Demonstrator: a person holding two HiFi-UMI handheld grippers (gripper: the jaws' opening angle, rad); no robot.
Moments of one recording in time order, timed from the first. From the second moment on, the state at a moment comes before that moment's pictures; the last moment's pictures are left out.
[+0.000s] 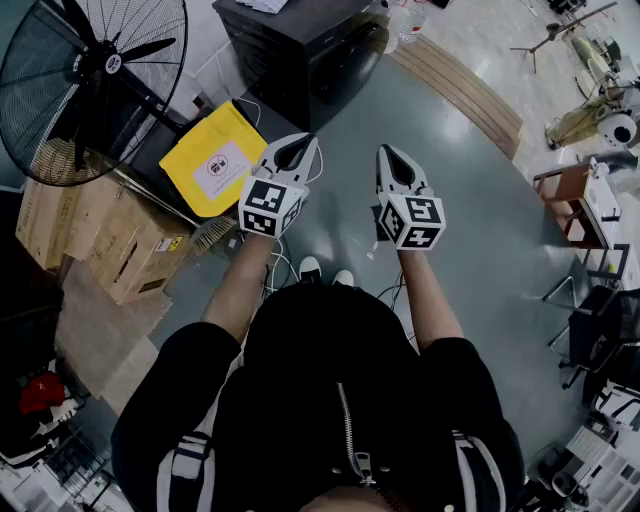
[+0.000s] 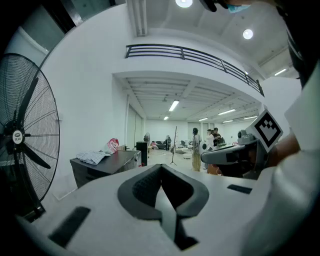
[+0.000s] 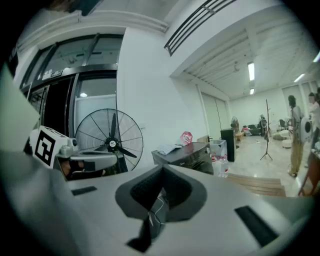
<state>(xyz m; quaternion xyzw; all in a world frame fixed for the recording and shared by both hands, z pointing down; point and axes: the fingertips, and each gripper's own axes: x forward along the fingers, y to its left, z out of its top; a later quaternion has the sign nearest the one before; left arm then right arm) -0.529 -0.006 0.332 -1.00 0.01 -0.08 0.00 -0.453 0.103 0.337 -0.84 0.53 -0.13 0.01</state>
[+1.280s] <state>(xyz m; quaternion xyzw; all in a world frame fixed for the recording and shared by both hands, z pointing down) -0.372 -0.147 0.384 -0.99 0.07 -0.11 -0.04 -0.263 -0.047 0.390 -0.82 0.54 -0.18 -0.01</state>
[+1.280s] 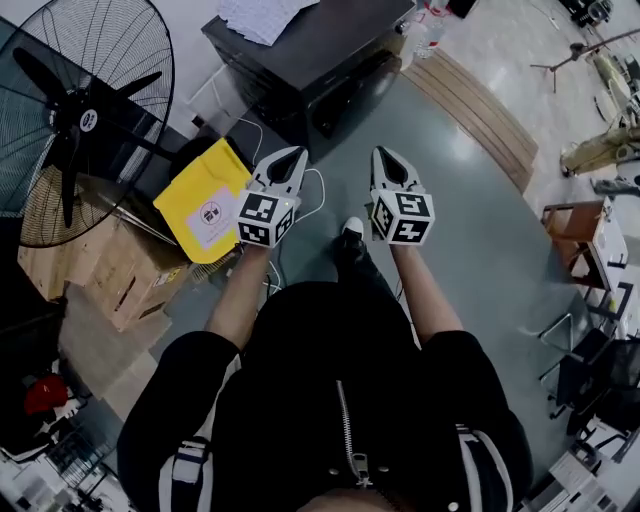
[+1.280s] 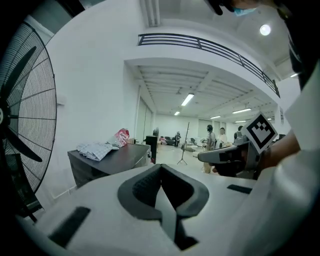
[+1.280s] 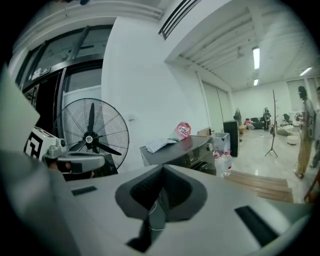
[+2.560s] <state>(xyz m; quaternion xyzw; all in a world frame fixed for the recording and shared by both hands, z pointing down) -0.281 -0.322 0.573 -0.96 0.13 -0.23 -0.14 -0.127 -0.258 0.693 -0.75 0.49 -0.44 -0.08</state>
